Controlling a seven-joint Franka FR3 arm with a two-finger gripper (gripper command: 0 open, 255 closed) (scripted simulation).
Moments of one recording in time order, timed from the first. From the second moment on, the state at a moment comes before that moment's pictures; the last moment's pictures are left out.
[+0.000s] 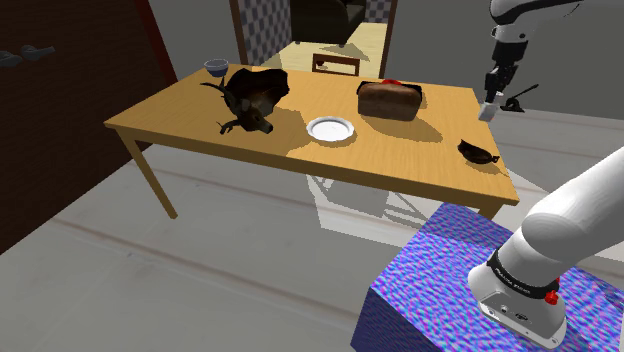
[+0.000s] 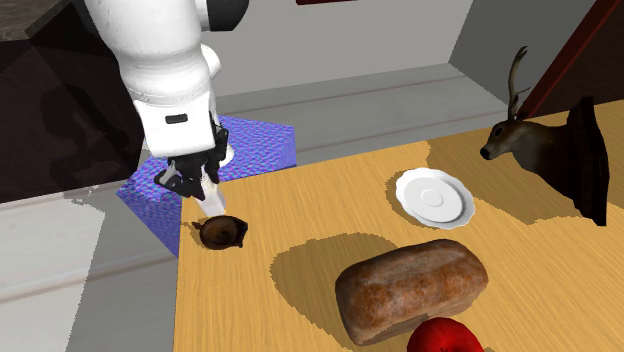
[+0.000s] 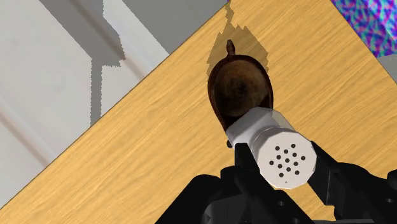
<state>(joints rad) -0.24 -0.21 -0.59 -2.03 -0.20 1.74 -0.59</state>
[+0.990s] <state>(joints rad) -0.26 -0.24 -0.61 -2.22 -0.24 1.90 -0.59</state>
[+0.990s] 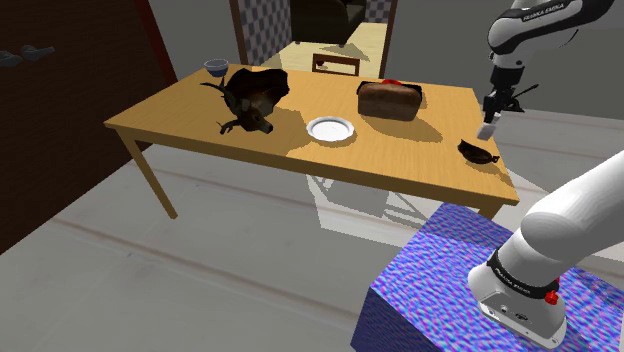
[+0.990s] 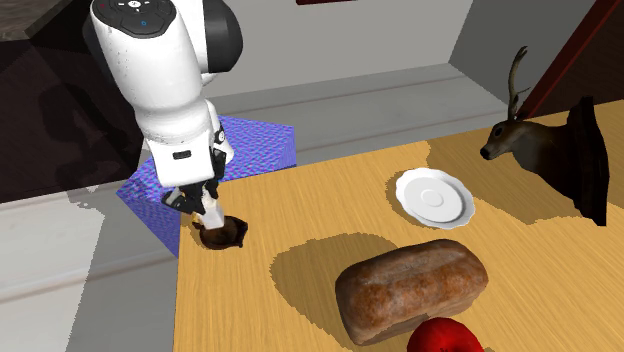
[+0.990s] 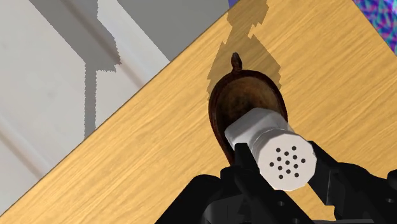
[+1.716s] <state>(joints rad) -0.26 -0.20 -0.62 -2.28 -0.23 2.00 -0.59</state>
